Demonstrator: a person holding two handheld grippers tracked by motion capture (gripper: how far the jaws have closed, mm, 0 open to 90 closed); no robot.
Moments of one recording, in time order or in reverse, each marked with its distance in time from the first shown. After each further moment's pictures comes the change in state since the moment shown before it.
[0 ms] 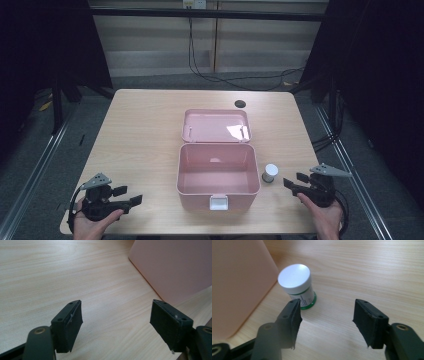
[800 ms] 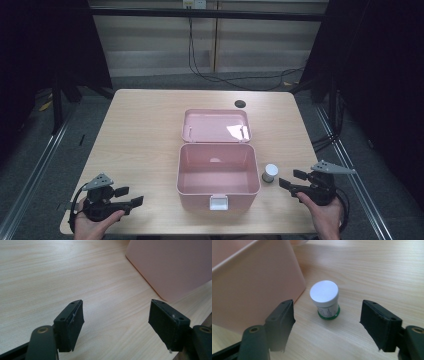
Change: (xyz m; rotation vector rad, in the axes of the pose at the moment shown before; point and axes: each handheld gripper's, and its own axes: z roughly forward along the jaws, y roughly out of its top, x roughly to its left) left arm -0.002 0.000 0.000 0.007 -0.007 0.026; right arm 0.011 0.015 -0.011 -0.041 0.132 -0.025
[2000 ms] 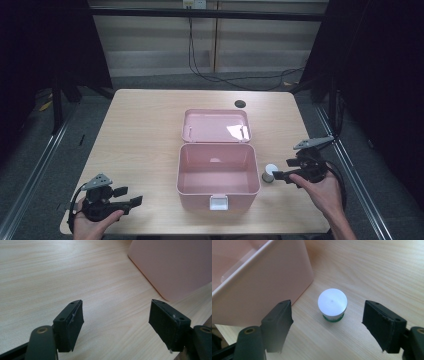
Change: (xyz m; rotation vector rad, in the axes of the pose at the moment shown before) left arm 0.001 0.000 -0.001 0.005 0.010 -0.009; right arm 0.007 0.067 0.020 0.319 0.056 -0.123
